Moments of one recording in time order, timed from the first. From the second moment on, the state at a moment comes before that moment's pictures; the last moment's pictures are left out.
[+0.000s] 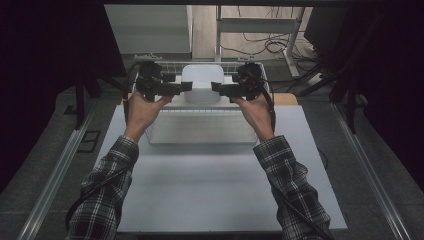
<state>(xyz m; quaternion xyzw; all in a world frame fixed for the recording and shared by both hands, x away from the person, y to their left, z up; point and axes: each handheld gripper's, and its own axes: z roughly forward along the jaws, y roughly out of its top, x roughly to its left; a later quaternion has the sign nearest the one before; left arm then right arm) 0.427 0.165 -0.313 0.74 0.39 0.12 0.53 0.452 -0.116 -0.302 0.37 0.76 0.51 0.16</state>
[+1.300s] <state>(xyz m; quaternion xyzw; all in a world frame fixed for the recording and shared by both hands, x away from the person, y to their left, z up) 0.344 0.154 -0.395 0.79 0.31 0.11 0.52 0.379 -0.127 -0.355 0.28 0.81 0.49 0.17</state>
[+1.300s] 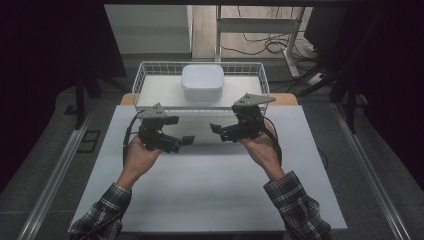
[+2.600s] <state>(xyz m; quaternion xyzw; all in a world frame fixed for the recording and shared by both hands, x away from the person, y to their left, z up) 0.286 0.163 -0.473 0.79 0.34 0.09 0.51 0.327 -0.167 -0.433 0.30 0.82 0.47 0.15</state>
